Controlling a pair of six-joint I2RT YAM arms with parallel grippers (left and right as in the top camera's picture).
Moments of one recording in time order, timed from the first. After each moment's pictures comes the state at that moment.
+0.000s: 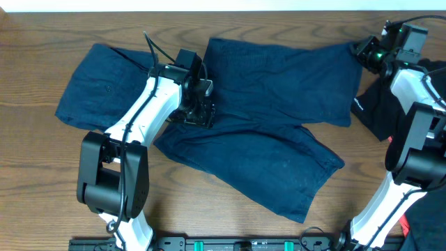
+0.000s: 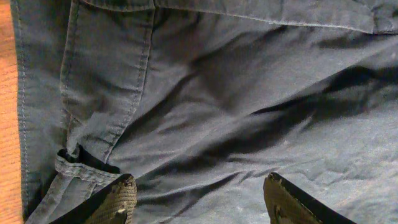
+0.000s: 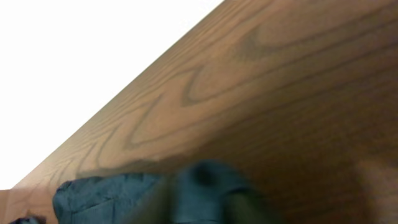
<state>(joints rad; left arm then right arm) -0.30 1.89 1.40 -1.02 0.24 -0.04 -0.27 2.13 1.49 -0.07 -0.51 0.53</state>
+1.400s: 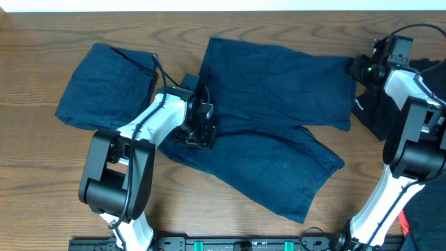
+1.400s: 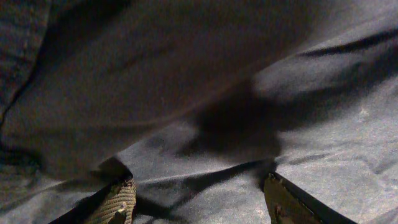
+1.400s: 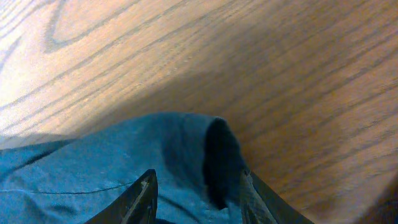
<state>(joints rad) -0.33 1.89 1.18 -0.91 0.25 -0.08 -0.27 2.19 1.50 -0.27 -0.28 0.33</state>
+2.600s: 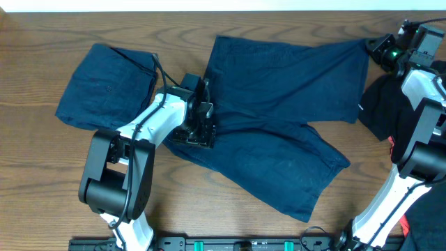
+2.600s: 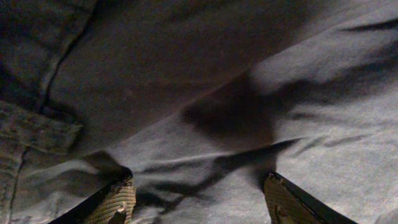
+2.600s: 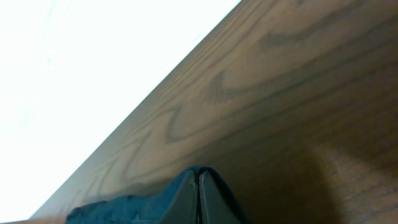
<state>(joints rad) -0.33 1.89 1.18 -0.91 0.25 -0.09 -0.36 2.21 1.56 0.01 -0.57 0.62</state>
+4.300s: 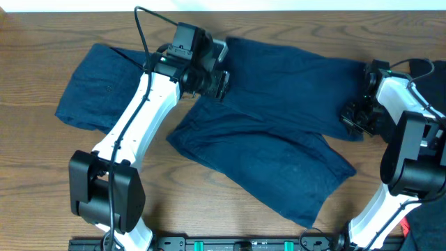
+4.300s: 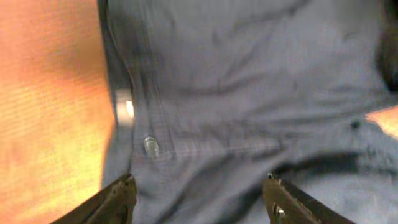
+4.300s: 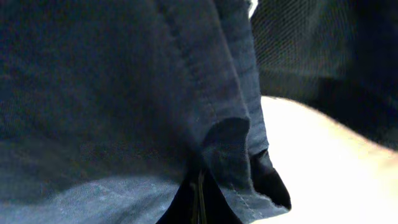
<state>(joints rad) -0.33 1.82 1.53 -0.74 0.33 0.00 -0.19 2.03 1.32 -0.97 0.08 0.54</state>
